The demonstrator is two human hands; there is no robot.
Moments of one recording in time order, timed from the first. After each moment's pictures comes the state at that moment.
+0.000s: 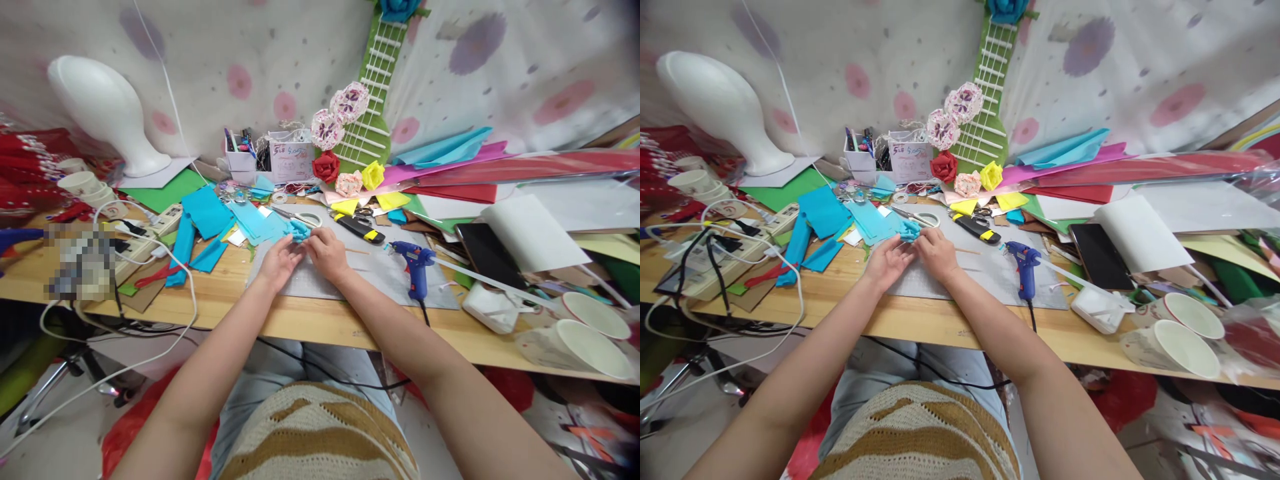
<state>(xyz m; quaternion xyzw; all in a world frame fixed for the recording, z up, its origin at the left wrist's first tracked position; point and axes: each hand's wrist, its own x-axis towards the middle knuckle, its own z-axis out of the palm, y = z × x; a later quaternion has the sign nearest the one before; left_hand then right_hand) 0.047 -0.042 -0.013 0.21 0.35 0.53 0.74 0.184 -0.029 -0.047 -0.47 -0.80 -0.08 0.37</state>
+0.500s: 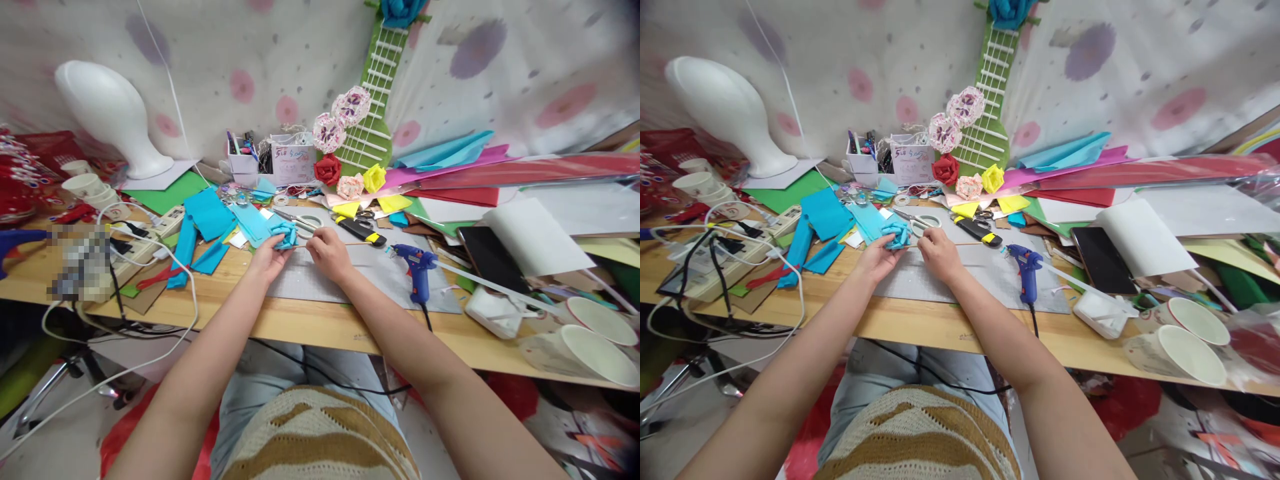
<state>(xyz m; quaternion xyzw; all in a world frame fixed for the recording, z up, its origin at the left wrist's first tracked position) 0.031 -0.017 -0.013 0.21 0.39 0.55 0.71 0.189 -0.026 -0.044 -0.45 -0.81 -0.06 0.37</state>
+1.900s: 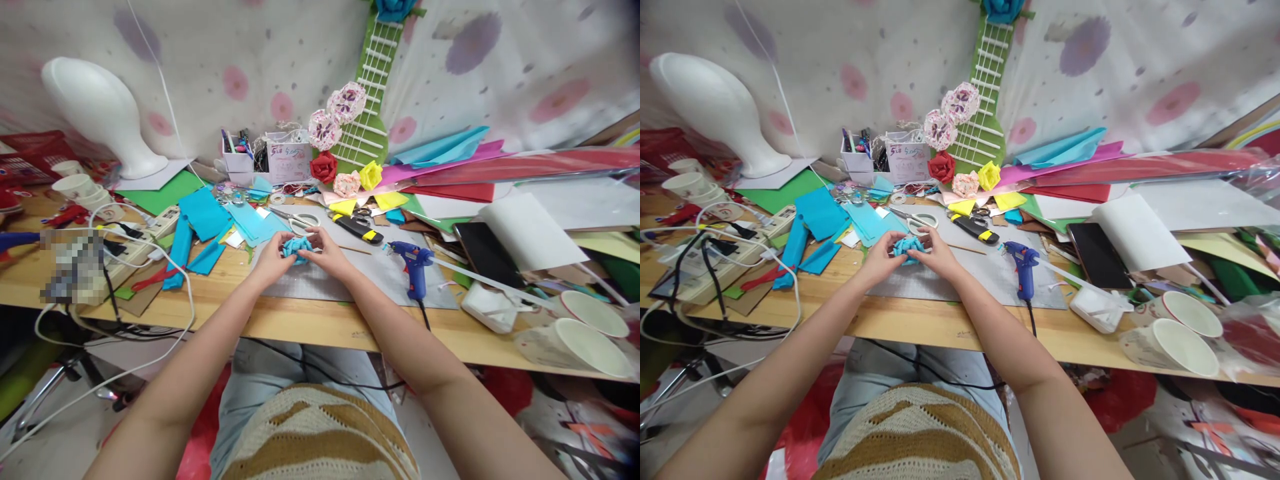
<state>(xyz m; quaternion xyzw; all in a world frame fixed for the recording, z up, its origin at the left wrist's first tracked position) 0.027 -0.030 -0.027 0.67 0.48 0.40 0.39 0.191 -0.026 -0.048 -0.42 -0.65 0.43 0.47</state>
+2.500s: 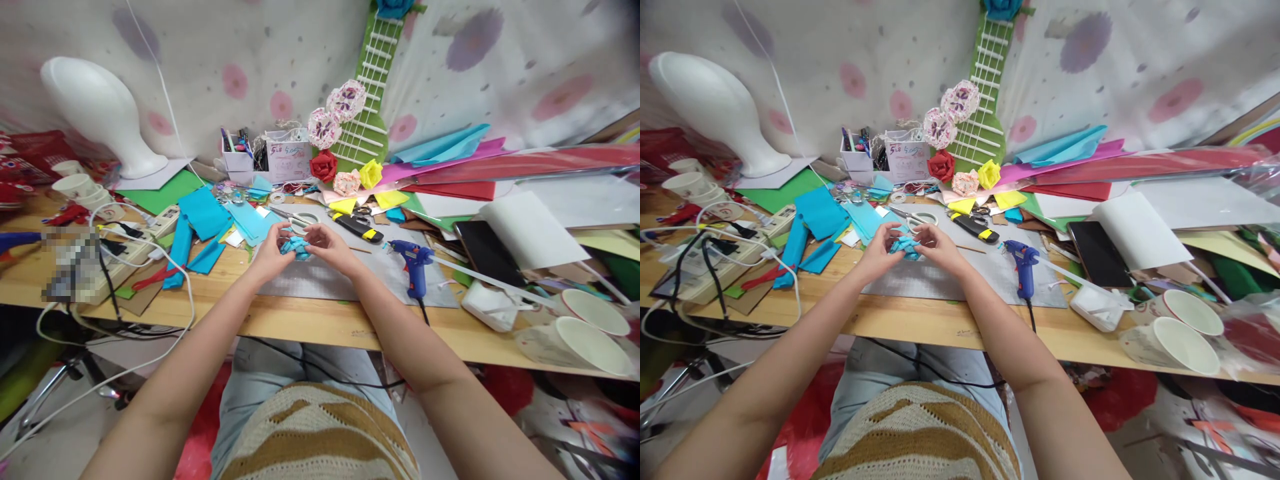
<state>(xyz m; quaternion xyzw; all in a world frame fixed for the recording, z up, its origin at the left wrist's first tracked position) 0.024 -0.028 -0.020 0.68 0.44 0.43 0.41 0.200 -0.025 -0.033 -0.35 -0.65 0.47 0.47</state>
